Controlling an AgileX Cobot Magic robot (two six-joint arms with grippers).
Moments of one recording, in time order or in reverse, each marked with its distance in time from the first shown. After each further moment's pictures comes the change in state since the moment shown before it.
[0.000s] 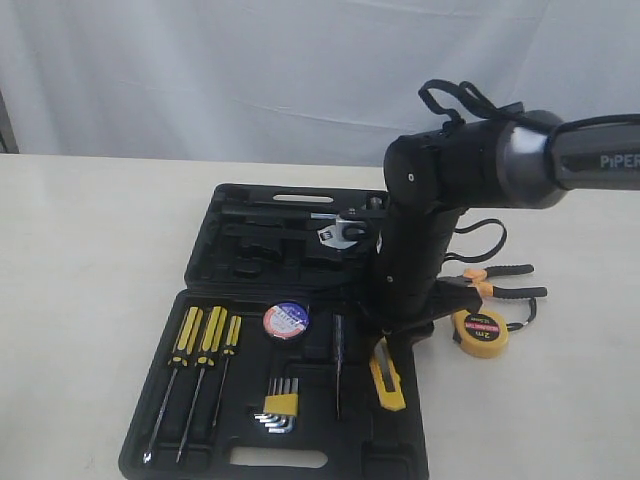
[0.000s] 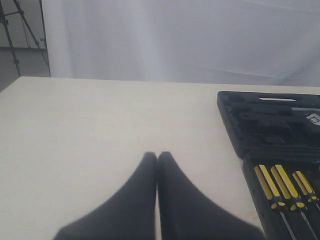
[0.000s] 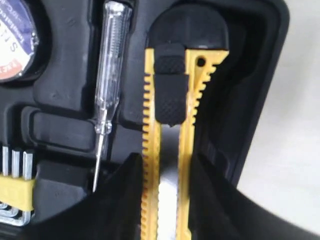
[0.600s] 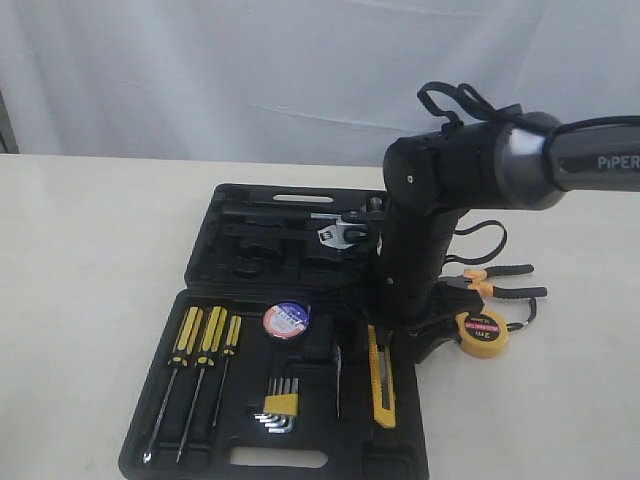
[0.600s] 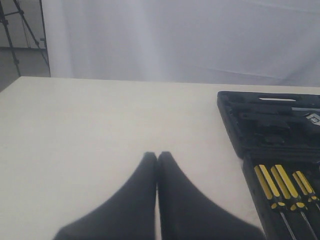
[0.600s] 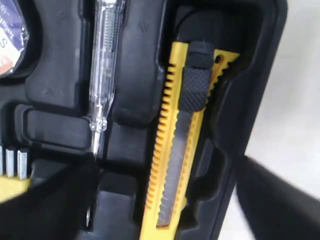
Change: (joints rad) left arm 0.000 0.000 0.000 0.000 0.000 0.000; right arm 0.000 0.004 0.000 0.000 0.008 0.007
